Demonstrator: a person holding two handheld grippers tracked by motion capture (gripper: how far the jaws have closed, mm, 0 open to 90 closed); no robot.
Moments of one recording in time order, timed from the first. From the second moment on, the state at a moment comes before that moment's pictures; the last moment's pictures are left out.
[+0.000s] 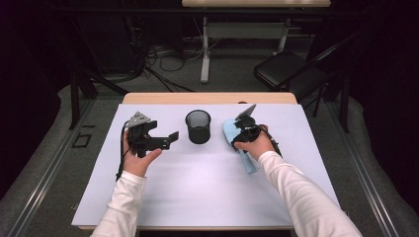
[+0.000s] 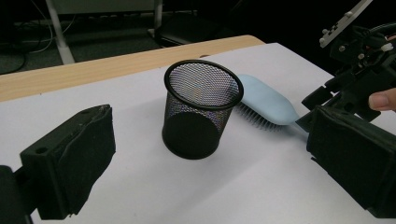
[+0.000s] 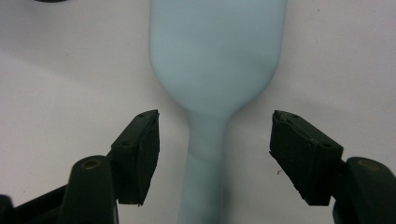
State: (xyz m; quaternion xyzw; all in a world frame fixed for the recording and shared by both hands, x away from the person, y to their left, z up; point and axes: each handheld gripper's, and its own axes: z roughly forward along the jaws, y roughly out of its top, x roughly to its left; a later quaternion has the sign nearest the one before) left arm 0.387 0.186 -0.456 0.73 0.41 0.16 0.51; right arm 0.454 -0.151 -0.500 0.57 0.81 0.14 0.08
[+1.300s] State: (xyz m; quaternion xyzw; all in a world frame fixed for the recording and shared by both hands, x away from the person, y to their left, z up) left arm 0.389 0.187 -0.459 0.74 0.42 0.15 0.51; right arm 0.459 -0.143 -0.522 0.61 0.79 0.11 0.05
